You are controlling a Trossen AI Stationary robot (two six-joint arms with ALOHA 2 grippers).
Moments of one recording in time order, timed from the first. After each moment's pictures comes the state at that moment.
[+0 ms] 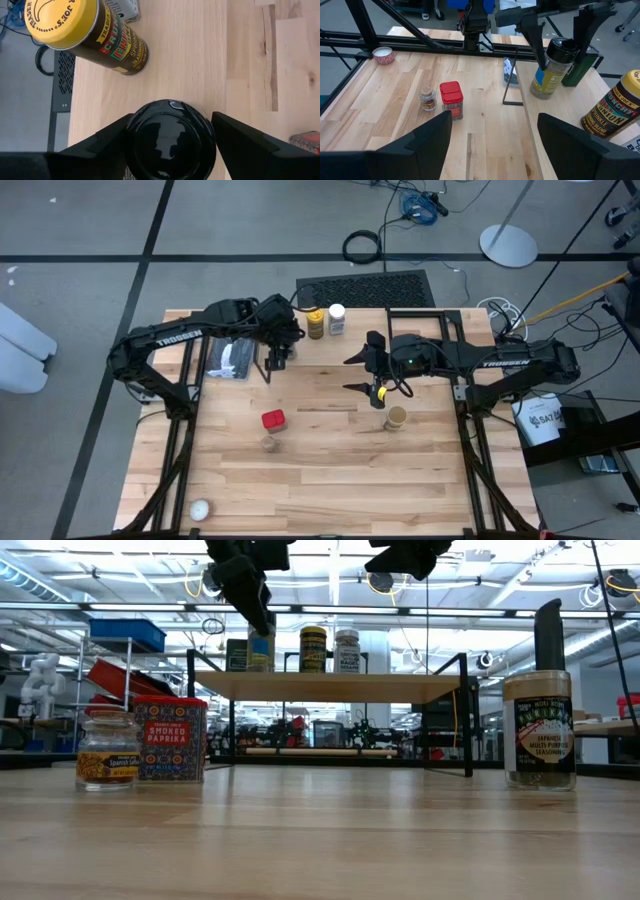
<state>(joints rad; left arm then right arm) 0.35 1.50 1.49 -0.99 -0.07 0.41 -0.03 1.23 1.07 -0.26 0.02 -0.07</state>
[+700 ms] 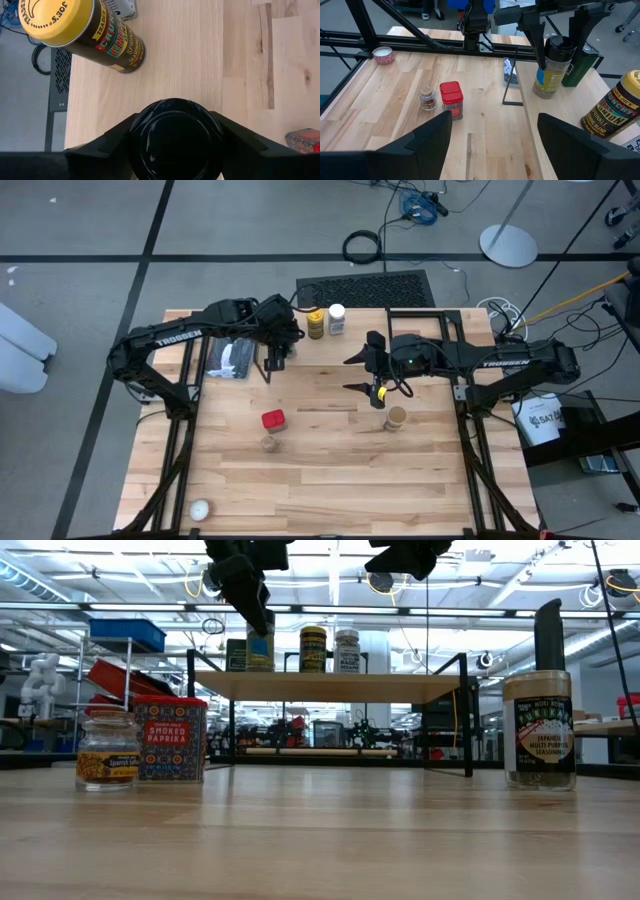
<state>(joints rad) 0.35 1.50 1.49 -1.00 -0.06 0.41 -0.03 1.23 1.07 -0.26 0.03 -0.07</state>
